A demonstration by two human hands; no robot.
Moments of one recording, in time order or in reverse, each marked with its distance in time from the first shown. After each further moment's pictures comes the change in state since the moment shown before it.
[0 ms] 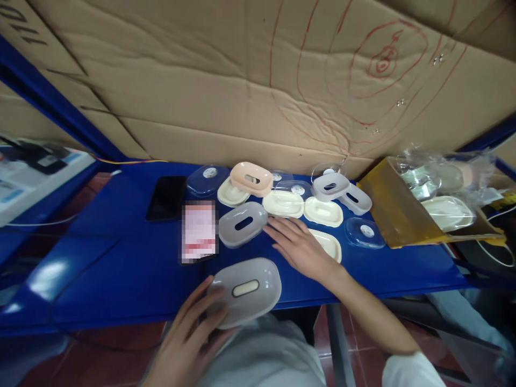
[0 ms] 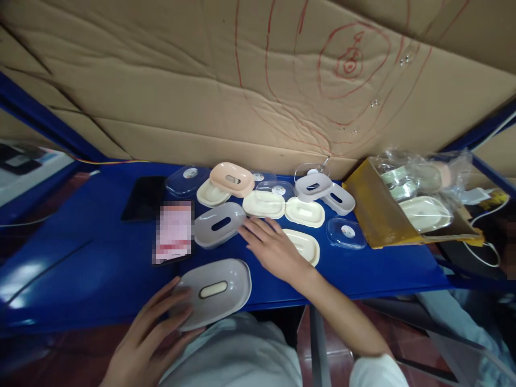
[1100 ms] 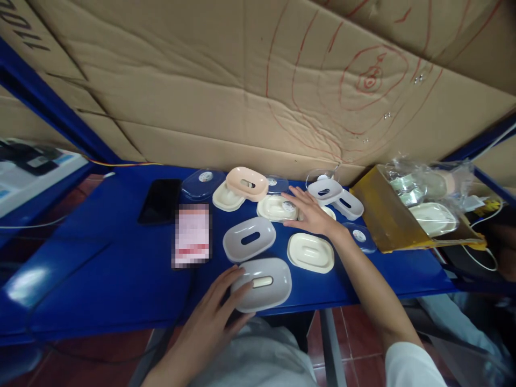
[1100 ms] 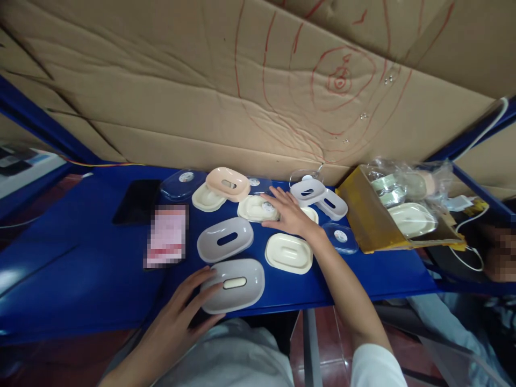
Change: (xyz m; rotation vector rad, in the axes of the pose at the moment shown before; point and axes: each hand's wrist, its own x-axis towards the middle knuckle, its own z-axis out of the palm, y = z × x) left_hand 0.029 0.003 0.040 -0.055 -0.120 -0.014; right_hand 0.020 0.120 -0.008 0.109 -0.072 0.177
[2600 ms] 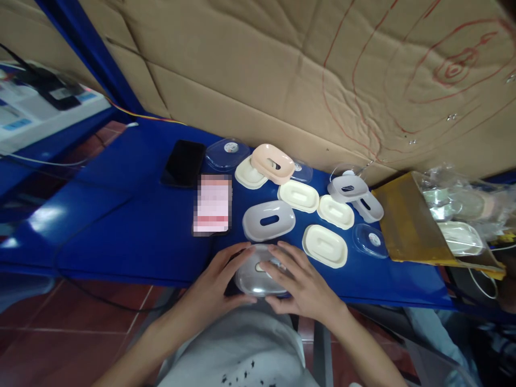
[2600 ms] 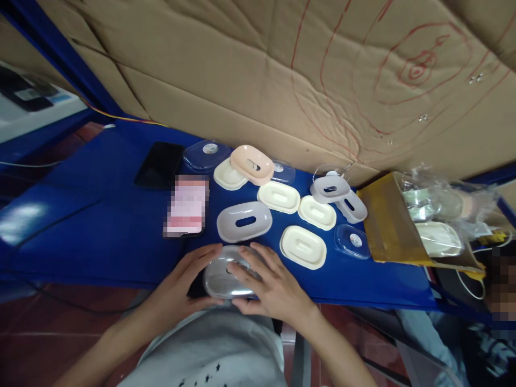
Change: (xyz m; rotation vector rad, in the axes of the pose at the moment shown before) left_hand -0.020 -0.020 -0.009 -0.394 -0.146 -0.319; right_hand -0.090 -0.163 0.033 -0.002 -0.044 -0.314
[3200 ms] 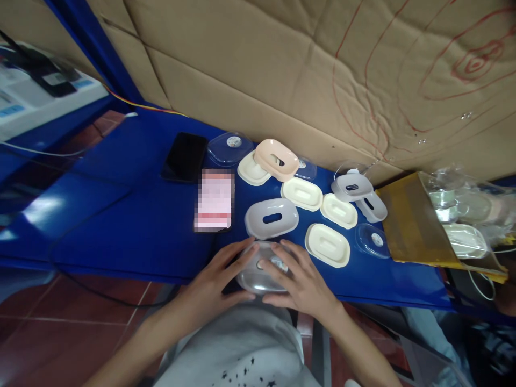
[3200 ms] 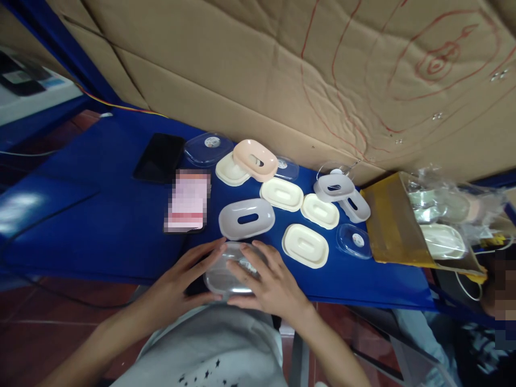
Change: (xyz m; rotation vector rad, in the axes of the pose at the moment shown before) left_hand 0.003 0.001 -0.007 0.008 -0.052 0.052; right_hand -0.001 -0.002 0.014 -0.133 0.048 -0.001
